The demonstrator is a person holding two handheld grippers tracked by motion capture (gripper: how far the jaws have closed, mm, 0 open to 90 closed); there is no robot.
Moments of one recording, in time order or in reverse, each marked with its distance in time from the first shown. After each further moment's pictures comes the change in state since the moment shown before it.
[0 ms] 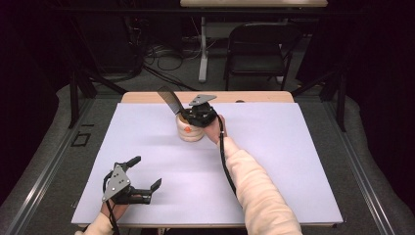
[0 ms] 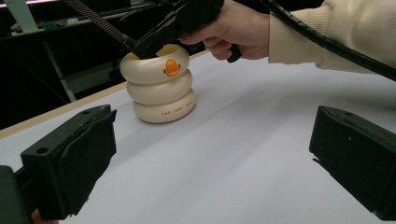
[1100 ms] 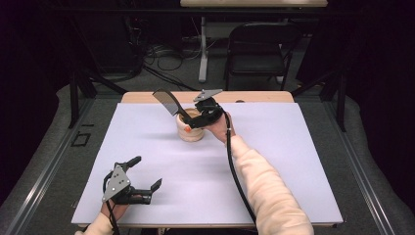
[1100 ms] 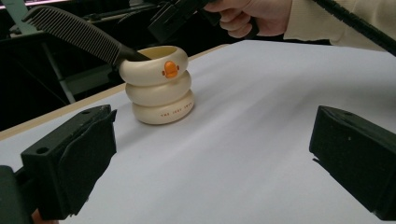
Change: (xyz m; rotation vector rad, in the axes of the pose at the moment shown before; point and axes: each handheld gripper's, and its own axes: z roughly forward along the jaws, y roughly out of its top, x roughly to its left) left arm 0.000 0.001 0.000 -0.002 -0.001 0.004; right arm 0.000 0.019 -0.037 0.064 0.042 0.024
